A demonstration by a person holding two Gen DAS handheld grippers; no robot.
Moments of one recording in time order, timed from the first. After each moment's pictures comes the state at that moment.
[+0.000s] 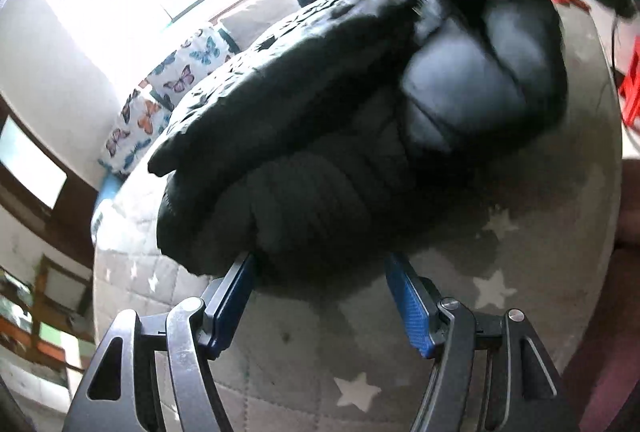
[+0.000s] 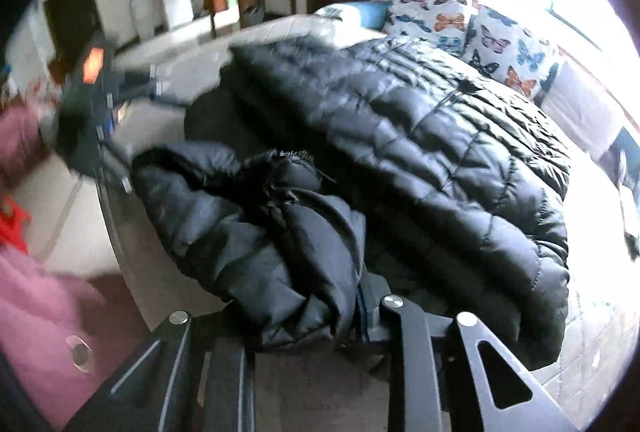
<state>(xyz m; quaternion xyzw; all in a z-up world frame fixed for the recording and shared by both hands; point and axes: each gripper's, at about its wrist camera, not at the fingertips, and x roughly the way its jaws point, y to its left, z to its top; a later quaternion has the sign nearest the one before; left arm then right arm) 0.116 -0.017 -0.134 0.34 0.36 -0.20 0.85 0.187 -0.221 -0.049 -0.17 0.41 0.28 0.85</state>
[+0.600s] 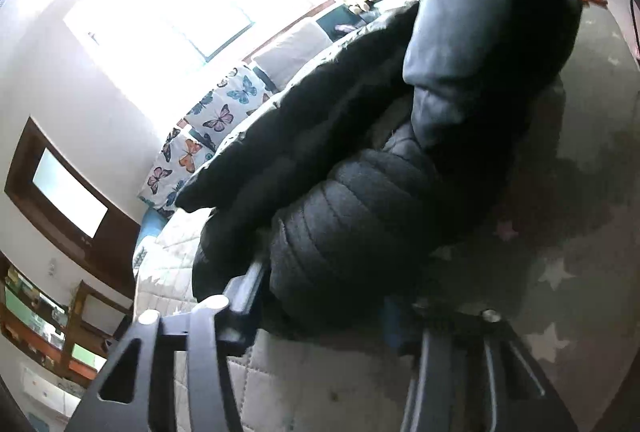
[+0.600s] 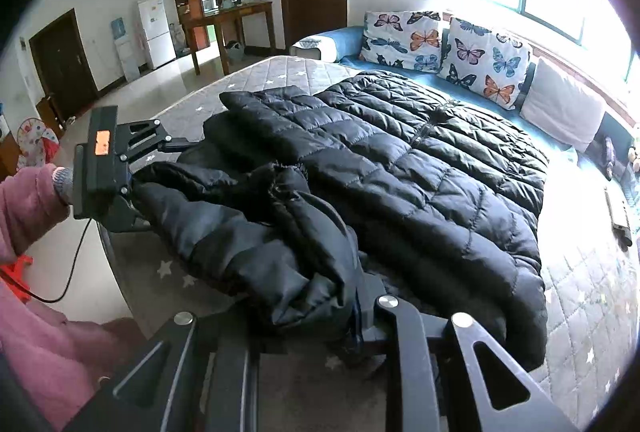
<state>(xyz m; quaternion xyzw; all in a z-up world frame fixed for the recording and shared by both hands) 0.124 -0.025 -0.131 0.35 0.27 -0.16 0.88 0.178 -0.223 -0.032 -0.15 0.37 0.26 0.88</state>
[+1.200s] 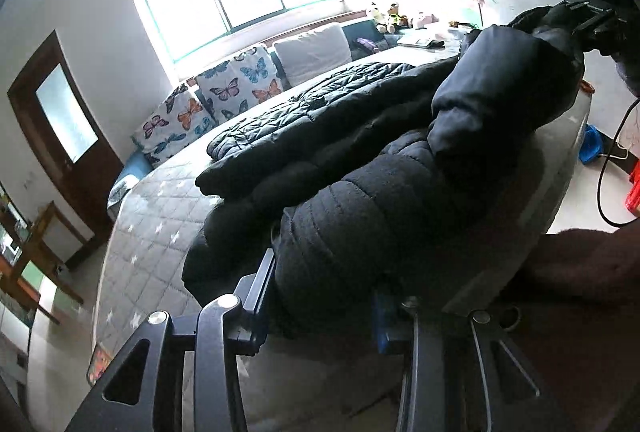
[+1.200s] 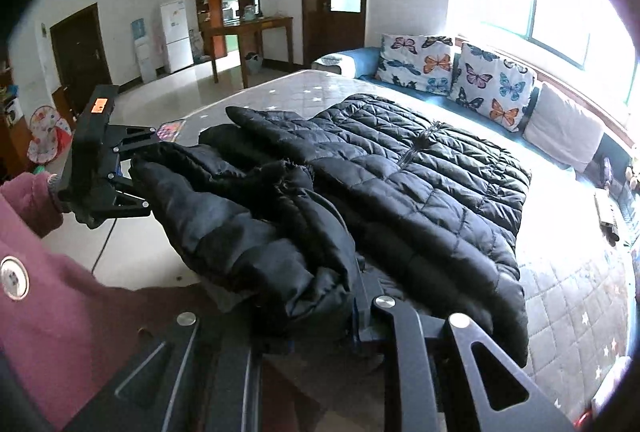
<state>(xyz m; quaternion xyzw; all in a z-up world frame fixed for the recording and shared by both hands) 0.048 -0.012 -0.081 0.21 0.31 -0.15 0.91 0.092 -0.233 -0.006 -0.17 0.33 0.29 0.88</state>
